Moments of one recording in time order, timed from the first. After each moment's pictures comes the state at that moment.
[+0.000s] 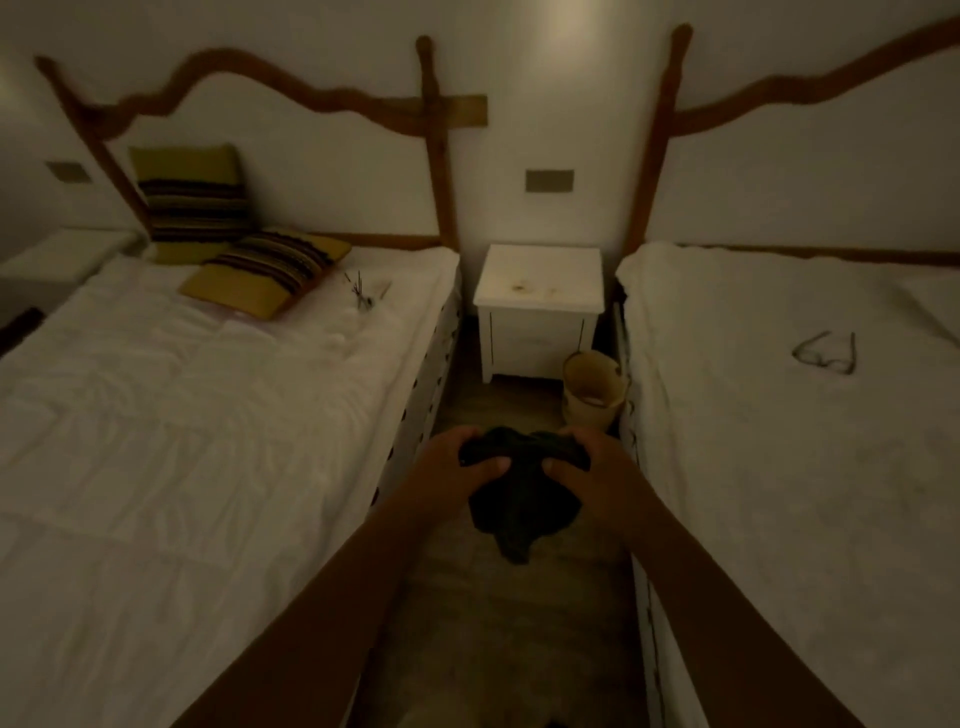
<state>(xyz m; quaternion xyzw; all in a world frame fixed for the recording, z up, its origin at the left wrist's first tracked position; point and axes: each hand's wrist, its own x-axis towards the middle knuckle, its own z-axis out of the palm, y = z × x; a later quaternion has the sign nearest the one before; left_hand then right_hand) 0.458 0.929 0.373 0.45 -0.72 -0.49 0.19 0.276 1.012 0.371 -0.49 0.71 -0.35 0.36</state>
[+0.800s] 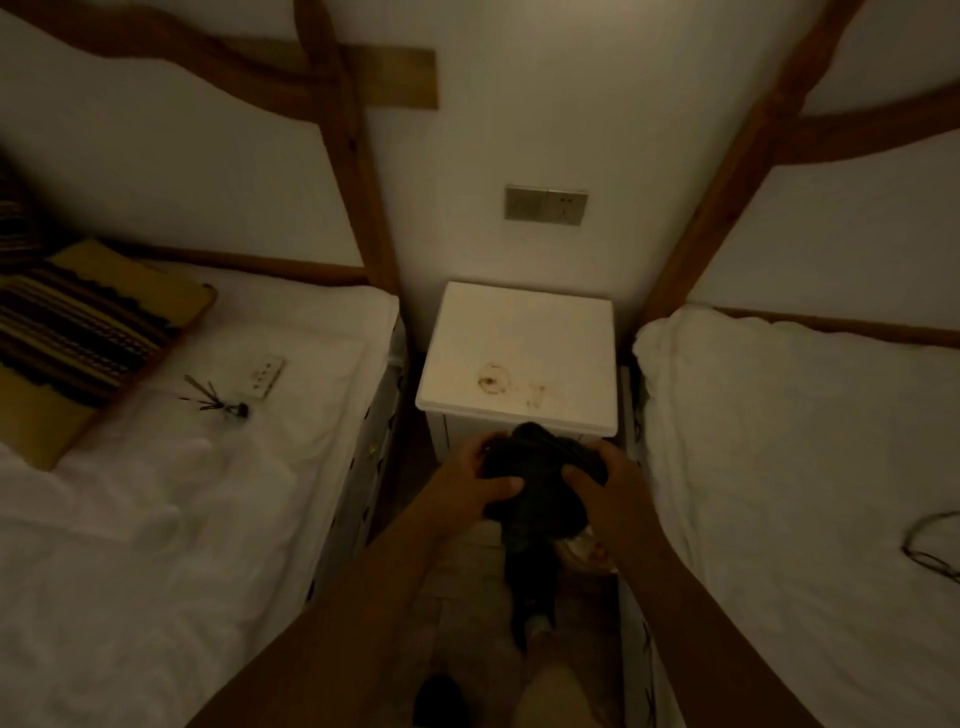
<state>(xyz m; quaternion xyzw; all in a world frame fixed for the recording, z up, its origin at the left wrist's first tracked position) 0.137 0.331 0.254 0.43 -0.49 -0.74 0.14 -0.035 0.425 0.258 -0.35 0.80 -0.35 0.34</state>
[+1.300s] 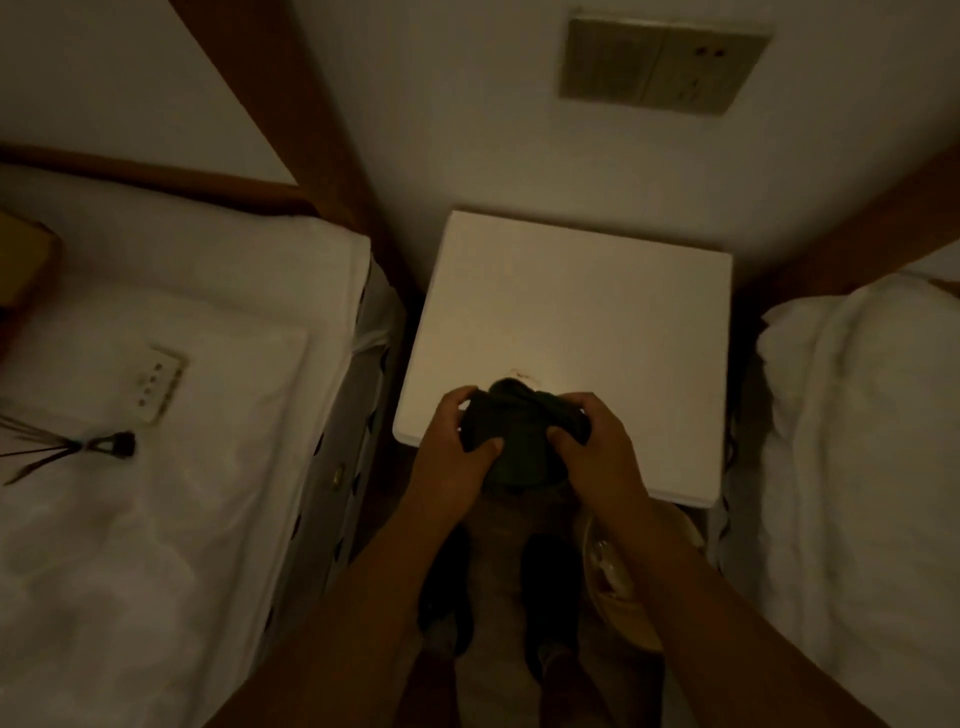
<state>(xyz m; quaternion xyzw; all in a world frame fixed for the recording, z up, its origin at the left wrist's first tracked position) 0.036 0.099 0.034 0.58 -0.52 -0.60 0.19 -0.126 0.151 0.026 -0.33 0.75 -0.35 0.45</state>
